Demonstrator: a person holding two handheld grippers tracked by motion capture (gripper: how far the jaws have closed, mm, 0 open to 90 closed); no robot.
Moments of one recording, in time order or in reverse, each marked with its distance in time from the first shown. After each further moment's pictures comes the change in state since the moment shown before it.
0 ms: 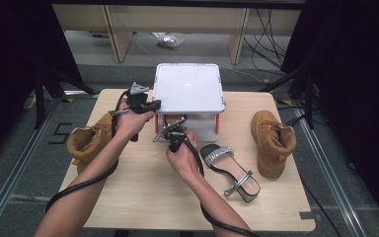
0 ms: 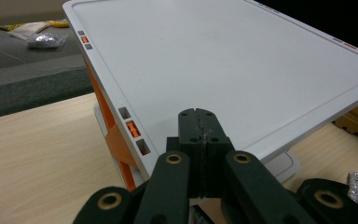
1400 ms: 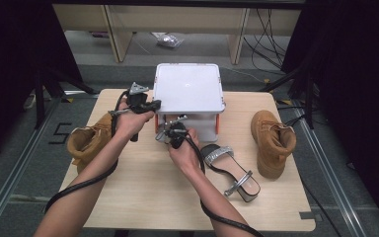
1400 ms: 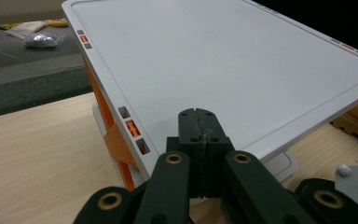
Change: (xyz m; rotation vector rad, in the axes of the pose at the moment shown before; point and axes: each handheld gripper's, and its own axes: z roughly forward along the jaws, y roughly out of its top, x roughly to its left) left arm 0.001 0.000 0.000 -0.002 -0.007 -0.007; right arm -0.011 0.005 0.012 -0.103 -0.004 -0.033
